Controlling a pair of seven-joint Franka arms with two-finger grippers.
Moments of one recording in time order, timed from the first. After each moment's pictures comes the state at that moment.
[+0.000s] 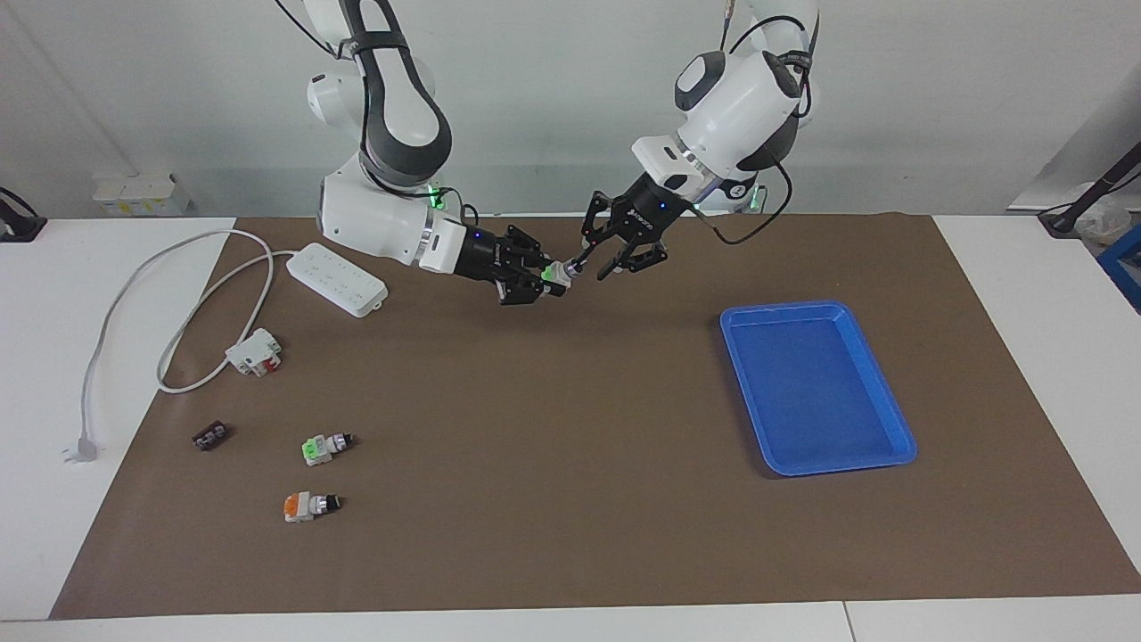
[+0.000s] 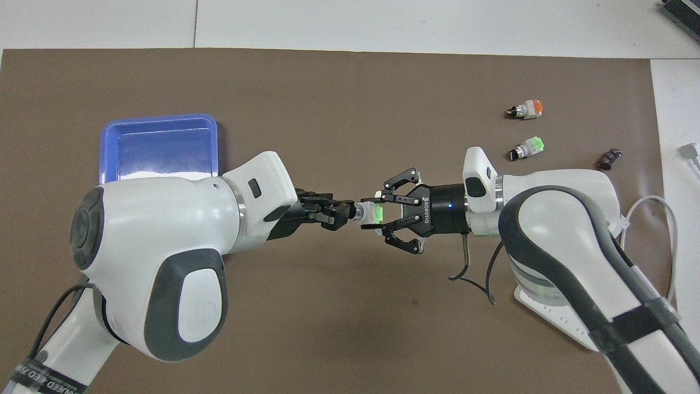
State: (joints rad) left arm -0.54 -0.06 -0.04 -2.02 -0.70 2.36 0.19; right arm 0.32 0.04 0.00 -2.11 1.29 2.09 -1.98
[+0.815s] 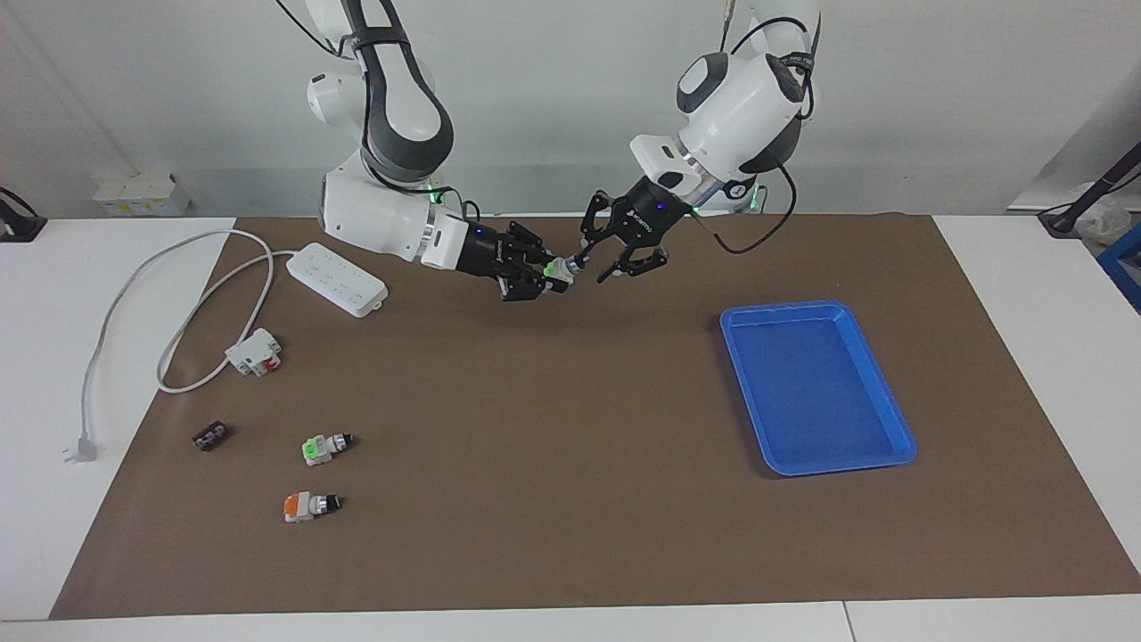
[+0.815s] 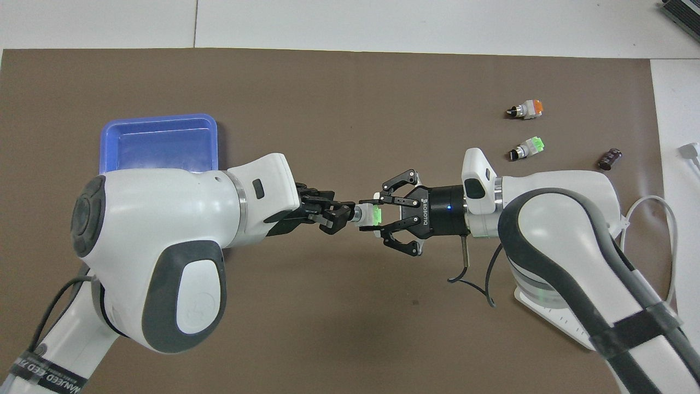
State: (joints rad) left arm -0.54 -0.05 -0.03 -1.99 -0.71 2.31 0.34; right arm 0.33 0.03 0.00 -2.11 1.29 2.09 -1.97
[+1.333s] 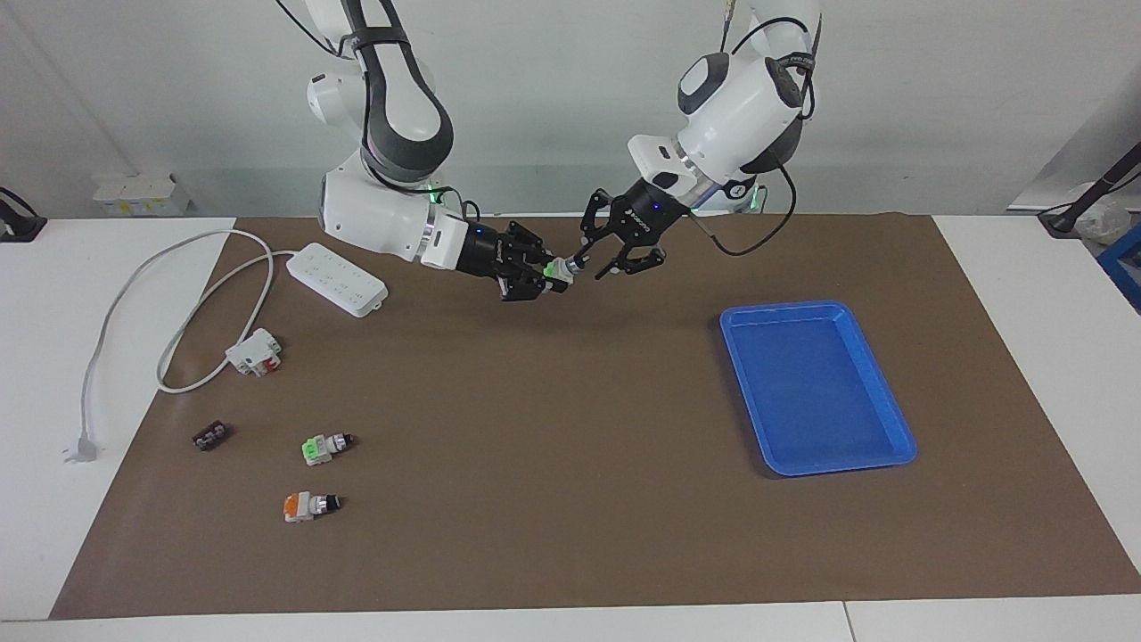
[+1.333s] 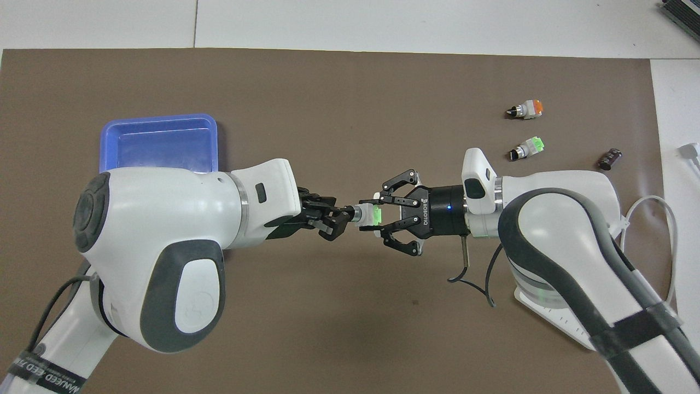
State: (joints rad) left arm -0.54 -0.05 -0.03 -1.99 -0.71 2.28 0.37; right arm 0.33 0.03 0.00 -2.11 1.29 2.09 -1.97
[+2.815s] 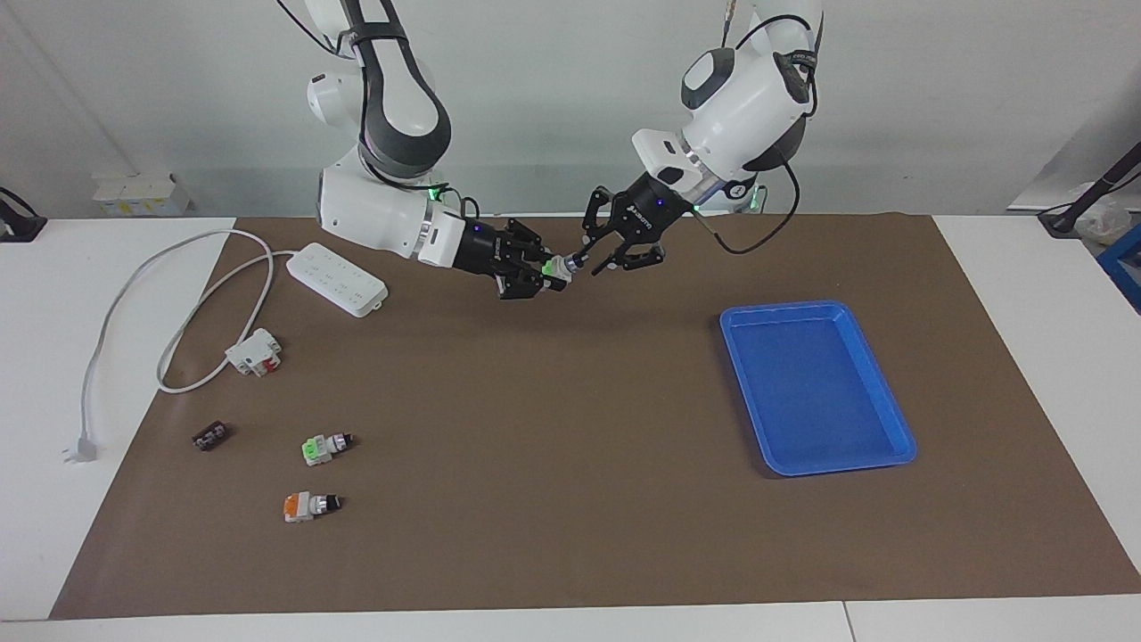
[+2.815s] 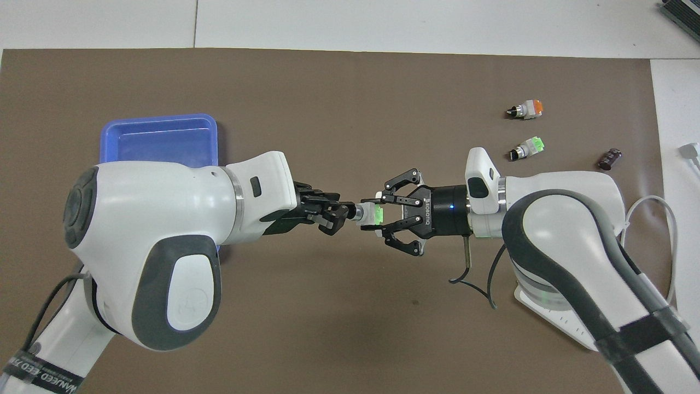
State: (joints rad) left arm -0.53 -0.04 -0.03 -1.97 -0.73 2.27 0.37; right arm 0.33 0.02 0.00 -2.12 1.29 2.09 -1.95
